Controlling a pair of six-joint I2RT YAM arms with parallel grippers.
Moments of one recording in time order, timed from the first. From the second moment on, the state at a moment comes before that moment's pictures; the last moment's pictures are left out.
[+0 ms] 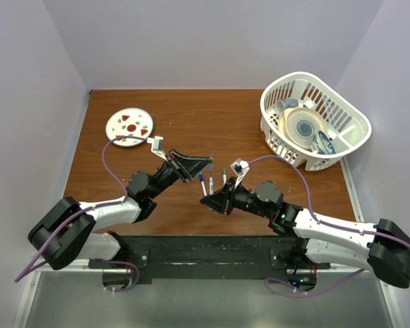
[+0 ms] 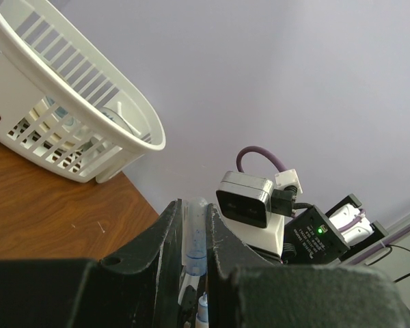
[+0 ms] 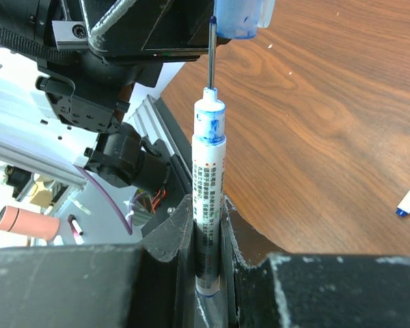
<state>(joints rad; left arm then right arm) -0.70 1.30 0.38 1.29 0.26 -1.05 1.00 1.00 0.40 0.51 -0.15 0.70</state>
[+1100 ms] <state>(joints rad) -0.70 1.30 0.37 1.29 0.25 -1.05 1.01 1.01 0.40 0.50 -0.14 0.71</state>
